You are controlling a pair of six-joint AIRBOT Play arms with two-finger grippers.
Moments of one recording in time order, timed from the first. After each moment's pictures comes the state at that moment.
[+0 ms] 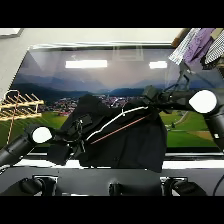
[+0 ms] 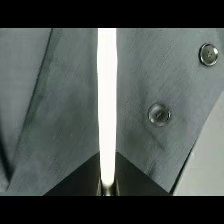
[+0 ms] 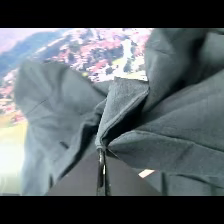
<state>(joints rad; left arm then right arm) -0.57 -0.98 0.75 1.07 -1.05 -0.86 0.28 -0.98 1.21 -1.25 1.10 2.15</state>
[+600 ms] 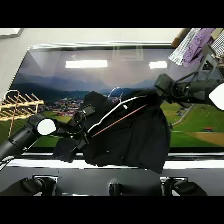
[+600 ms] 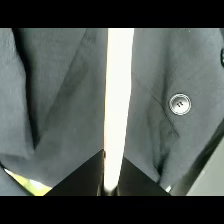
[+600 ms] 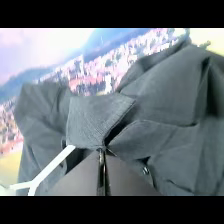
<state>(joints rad) -0.58 -1.05 0.89 1.19 -1.11 -1.07 0.29 -0.96 1.36 -1.47 1.21 2.27</state>
